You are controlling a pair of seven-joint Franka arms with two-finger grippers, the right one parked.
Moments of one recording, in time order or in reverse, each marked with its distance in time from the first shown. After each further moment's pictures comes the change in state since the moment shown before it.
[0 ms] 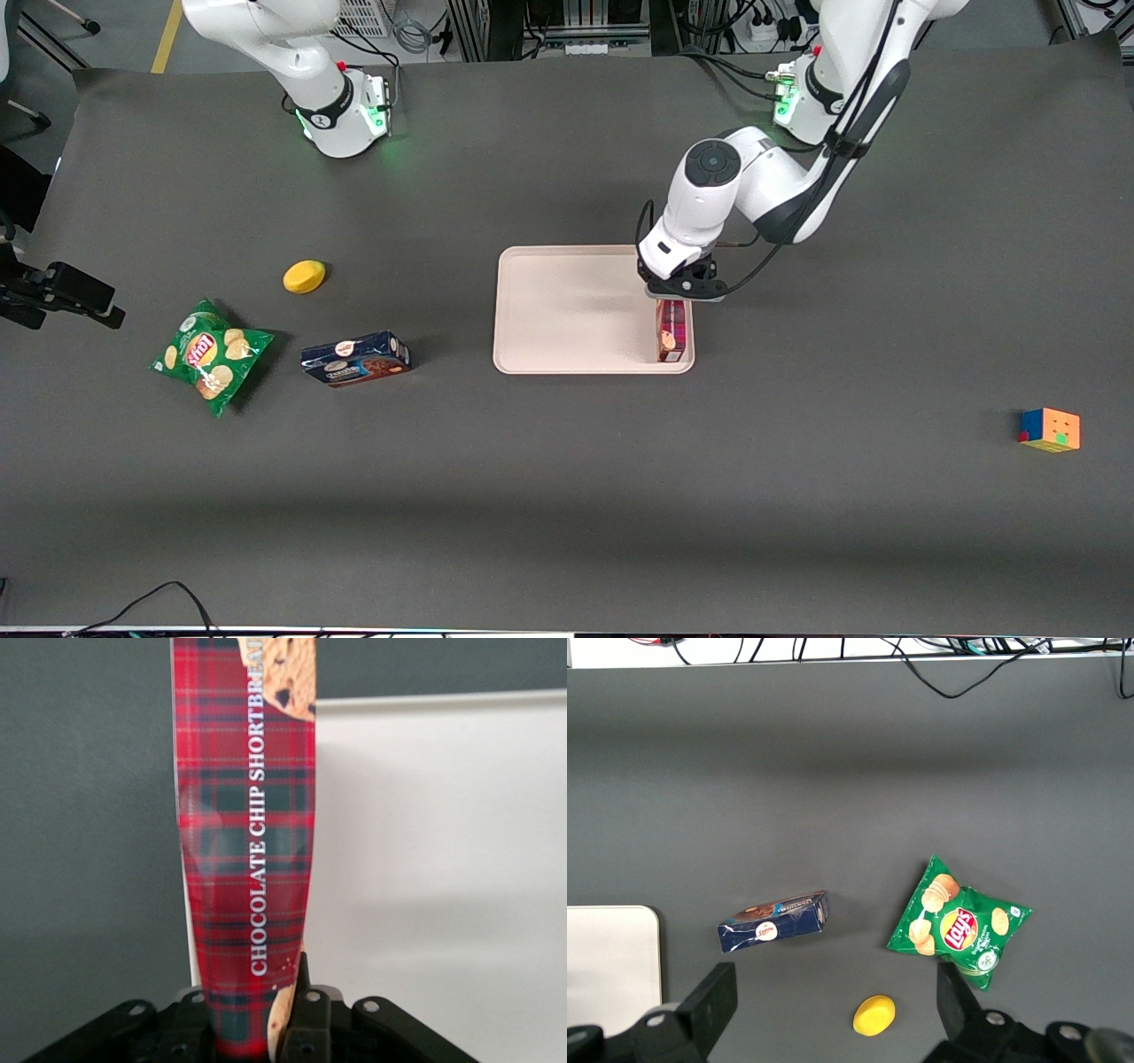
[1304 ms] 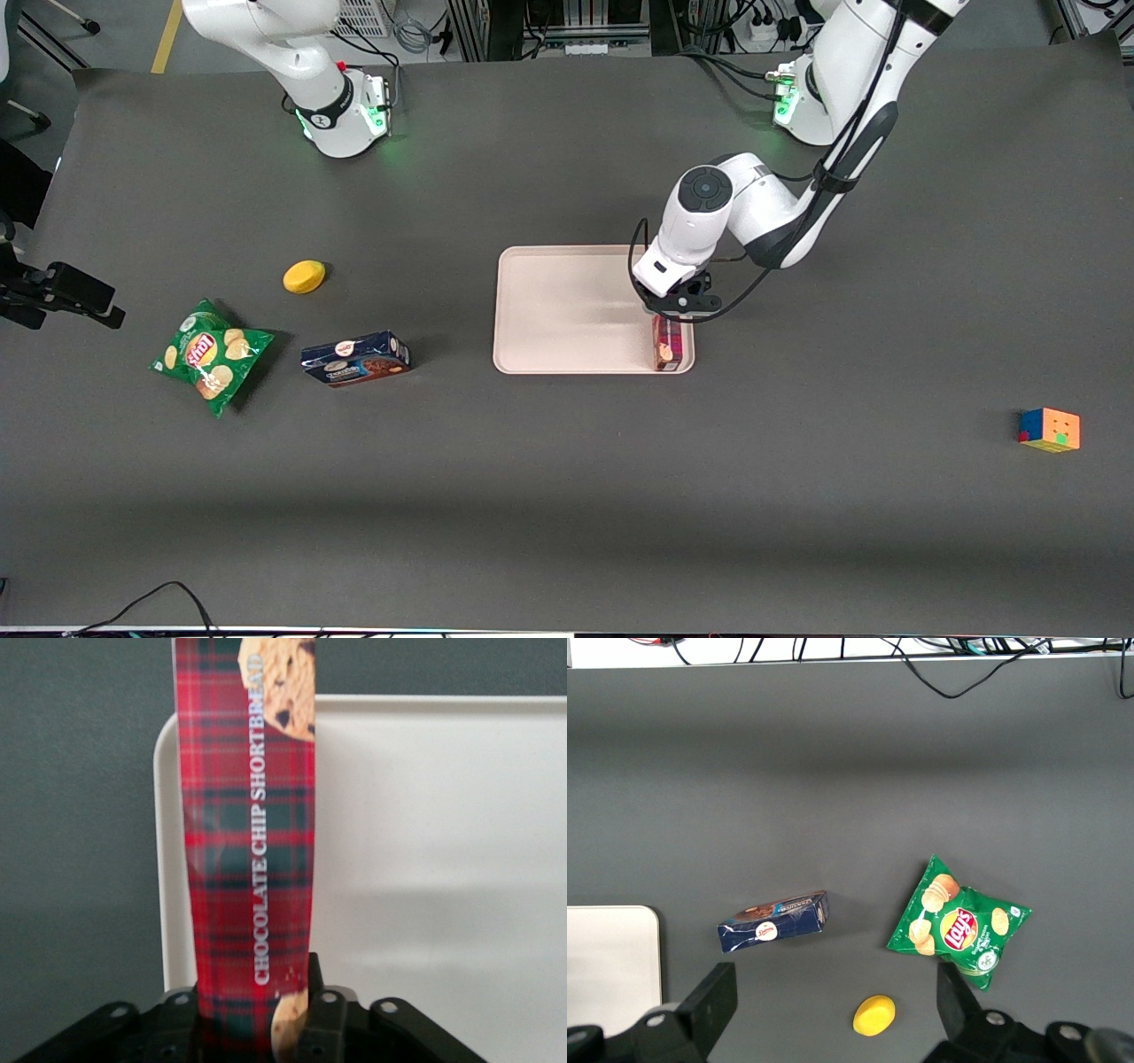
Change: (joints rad) arm 0.001 0.108 0.018 0.057 0.068 0.019 -0.074
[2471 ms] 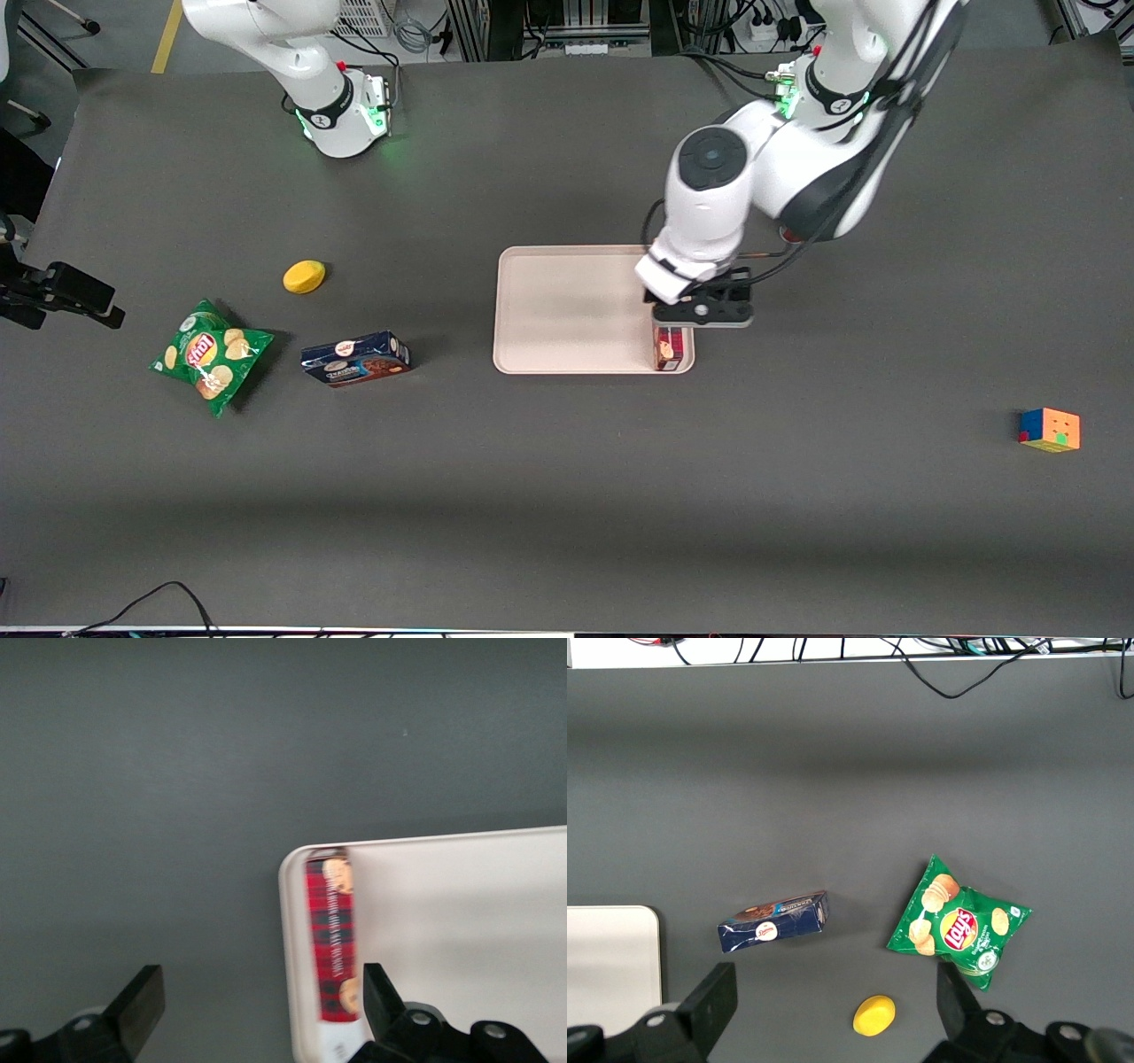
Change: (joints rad) arm 0.010 -0.169 0.002 0.397 -0.144 -0.604 0.315
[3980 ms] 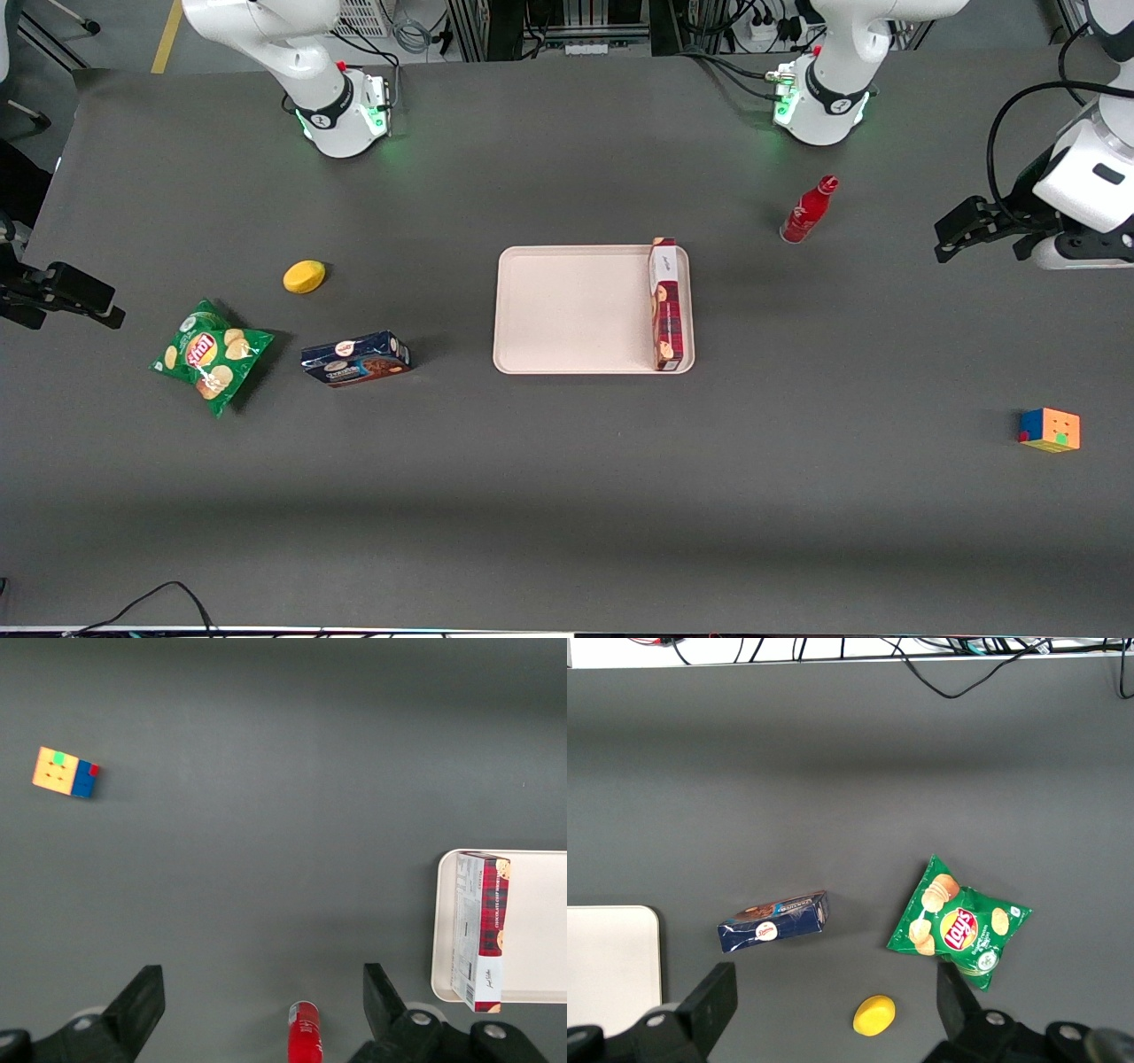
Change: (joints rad) arm -0.007 -0.391 0.580 0.012 -0.304 -0.272 0.574
